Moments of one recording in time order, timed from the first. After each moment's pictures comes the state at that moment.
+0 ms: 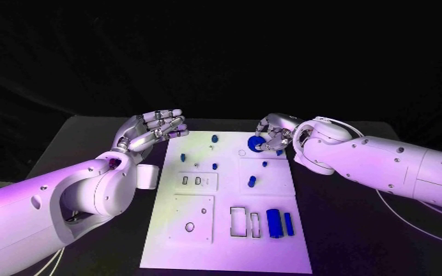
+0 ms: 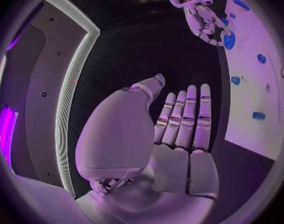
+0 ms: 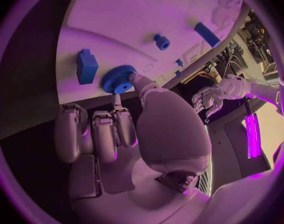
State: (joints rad) left arm 1.14 -0.94 0.06 1.70 0.01 -0.44 0.48; left_hand 1.49 -0.20 0.46 0.12 0.05 0.81 0.21 0.25 0.16 0.95 0.19 0.09 0.06 0.93 0.15 0.28 0.19 0.17 0.86 0.26 0.28 0.11; right arm 1.31 -0.74 -0.11 1.32 -1.34 -0.26 -0.18; right_hand 1.32 -0.16 0.29 0.11 0.28 0.76 0.17 0.37 0.41 1.44 0.09 1.45 1.31 1.46 0.01 1.55 1.31 0.06 1.43 0.12 1.41 1.31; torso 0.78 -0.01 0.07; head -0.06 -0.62
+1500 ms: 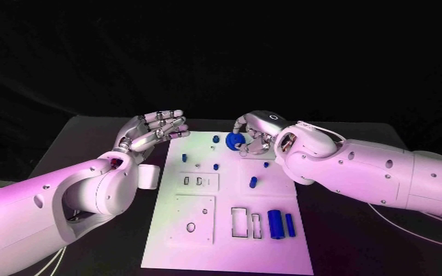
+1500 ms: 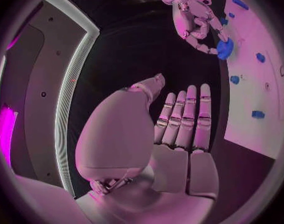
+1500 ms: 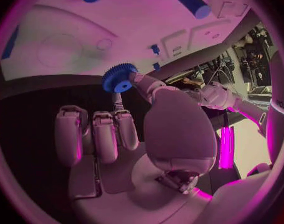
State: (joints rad) left arm 1.14 -0.94 0.06 1.70 0.01 -0.43 0.47; left_hand 1.49 -0.20 0.46 0.12 0.05 0.81 0.21 0.25 0.16 0.95 0.19 0.08 0.06 0.93 0.15 0.28 0.18 0.17 0.86 0.26 0.28 0.11; right arm 1.31 -0.69 -0.11 1.47 -1.55 -0.44 -0.20; right_hand 1.23 -0.21 0.55 0.05 0.21 0.85 0.15 0.39 0.40 1.46 0.07 1.47 1.31 1.46 0.01 1.56 1.31 0.06 1.45 0.11 1.43 1.31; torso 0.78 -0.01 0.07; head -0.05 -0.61
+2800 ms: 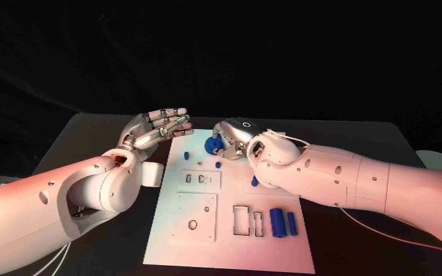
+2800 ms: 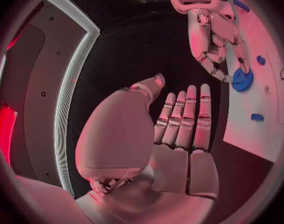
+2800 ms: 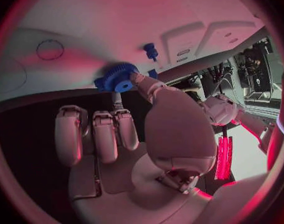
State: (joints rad) left arm 1.14 -0.93 0.06 1.70 0.01 -0.43 0.47; left_hand 1.49 -0.20 0.45 0.12 0.05 0.81 0.20 0.24 0.16 0.94 0.20 0.08 0.06 0.93 0.15 0.28 0.18 0.17 0.86 0.26 0.28 0.10; right arm 1.25 -0.48 -0.12 1.28 -1.62 -0.47 -0.22; right_hand 1.20 -0.22 0.54 0.07 0.15 0.84 0.16 0.37 0.41 1.46 0.07 1.46 1.31 1.46 0.01 1.56 1.31 0.06 1.45 0.11 1.43 1.31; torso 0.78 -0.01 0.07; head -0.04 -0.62
